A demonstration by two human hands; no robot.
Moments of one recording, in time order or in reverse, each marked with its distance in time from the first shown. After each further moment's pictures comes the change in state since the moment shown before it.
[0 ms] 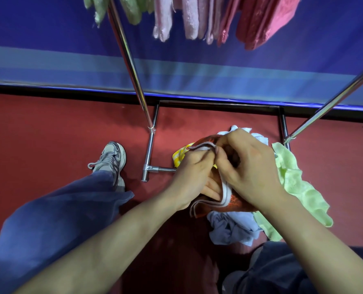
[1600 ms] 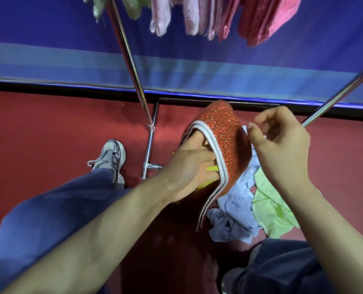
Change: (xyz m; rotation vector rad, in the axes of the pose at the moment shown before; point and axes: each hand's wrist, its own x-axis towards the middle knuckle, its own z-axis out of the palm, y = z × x) left_hand 0.008 0.007 -0.017 -0.411 -0.356 0.097; right_hand 0.016 0.021 -0.024 0.187 0.213 0.422
